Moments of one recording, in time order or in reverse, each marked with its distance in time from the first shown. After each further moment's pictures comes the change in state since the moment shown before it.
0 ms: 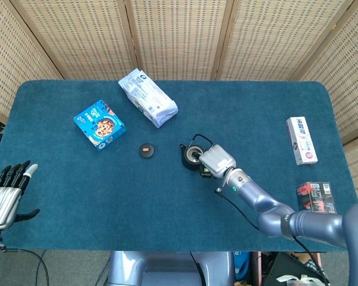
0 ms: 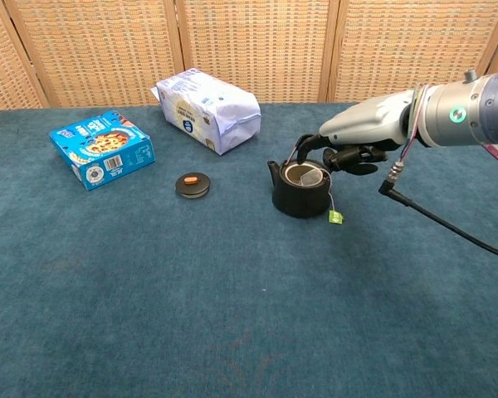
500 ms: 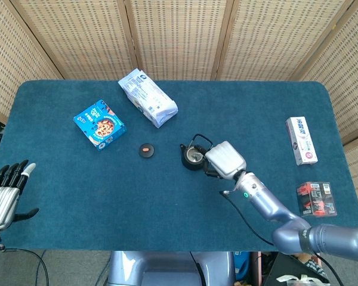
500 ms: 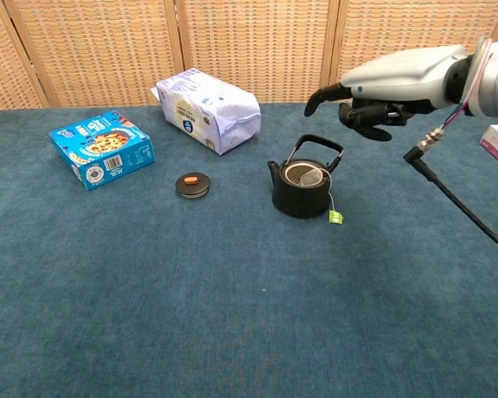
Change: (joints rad) left arm 0.007 0.000 -0.004 -0.005 0.001 0.019 -0.006; right arm -0.138 0.094 0.023 -0.159 -0.188 0.250 0.076
